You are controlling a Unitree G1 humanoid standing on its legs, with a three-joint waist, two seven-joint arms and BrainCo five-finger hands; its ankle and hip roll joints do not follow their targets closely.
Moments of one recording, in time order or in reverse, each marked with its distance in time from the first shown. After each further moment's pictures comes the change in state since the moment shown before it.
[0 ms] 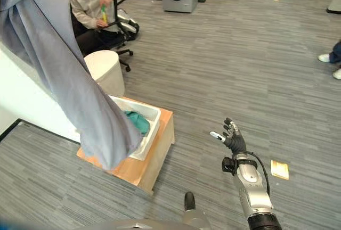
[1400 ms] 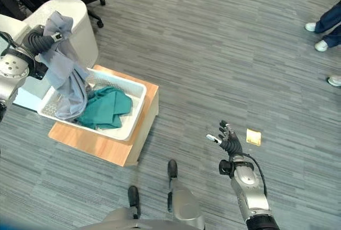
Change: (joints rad) left arm 0.420 -0.224 0.167 0.101 0.285 0.056 -0.068; right arm 0.024 0.001 0.040 0.002 -0.003 -0.007 0.008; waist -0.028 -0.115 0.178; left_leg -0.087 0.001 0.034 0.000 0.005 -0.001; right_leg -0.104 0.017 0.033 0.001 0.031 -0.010
